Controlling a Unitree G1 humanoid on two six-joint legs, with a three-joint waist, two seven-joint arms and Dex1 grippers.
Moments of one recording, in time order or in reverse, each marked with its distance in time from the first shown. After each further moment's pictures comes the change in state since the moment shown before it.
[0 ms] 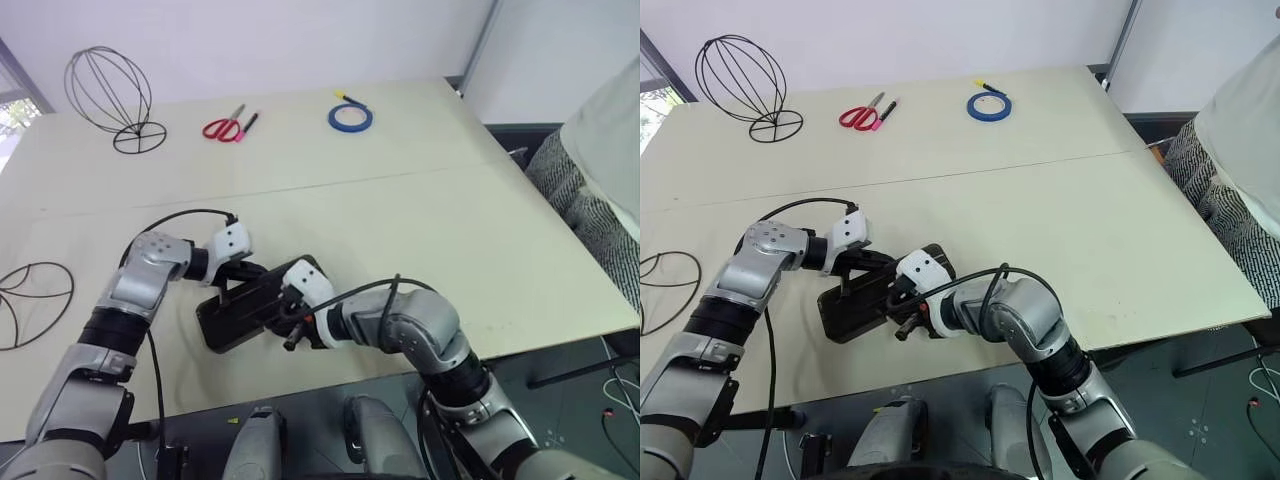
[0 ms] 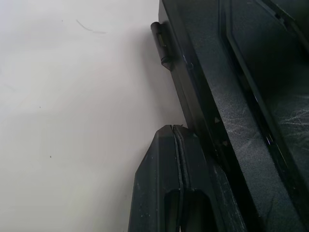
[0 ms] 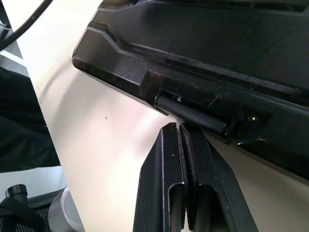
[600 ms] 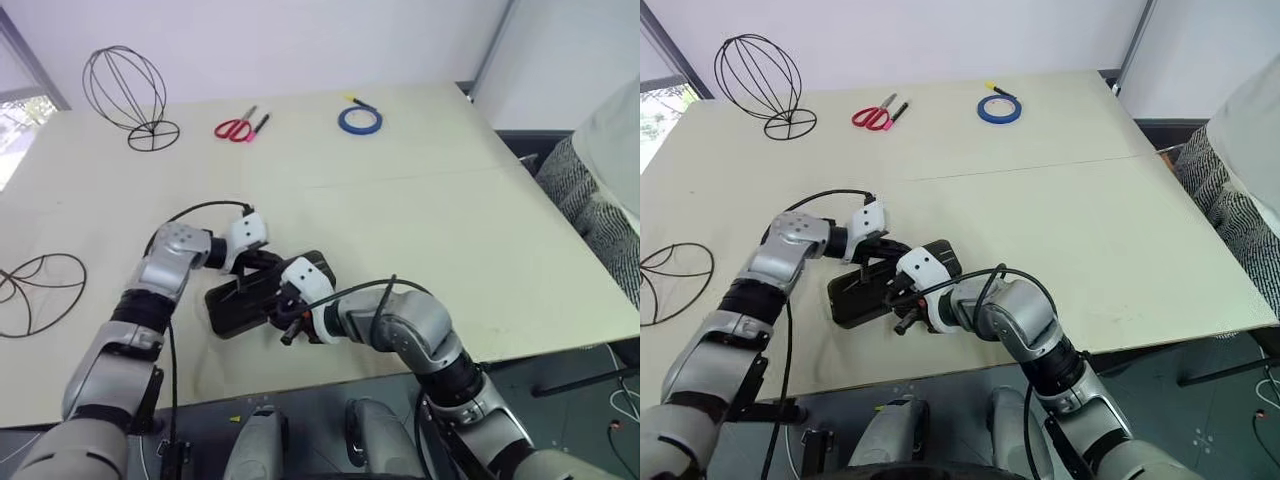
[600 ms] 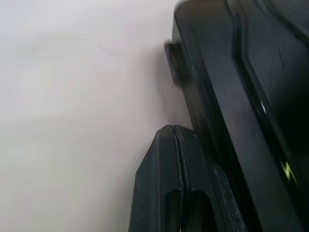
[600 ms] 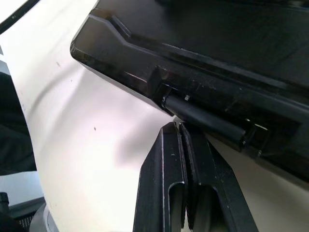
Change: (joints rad) left arm -0.163 -0.153 -0.003 0.268 0.073 -0.160 0.022; right arm -0.003 0.029 0.005 0.048 -0.060 -0.045 -0.021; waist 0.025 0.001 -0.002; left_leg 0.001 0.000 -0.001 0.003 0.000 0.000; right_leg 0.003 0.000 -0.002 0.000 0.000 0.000
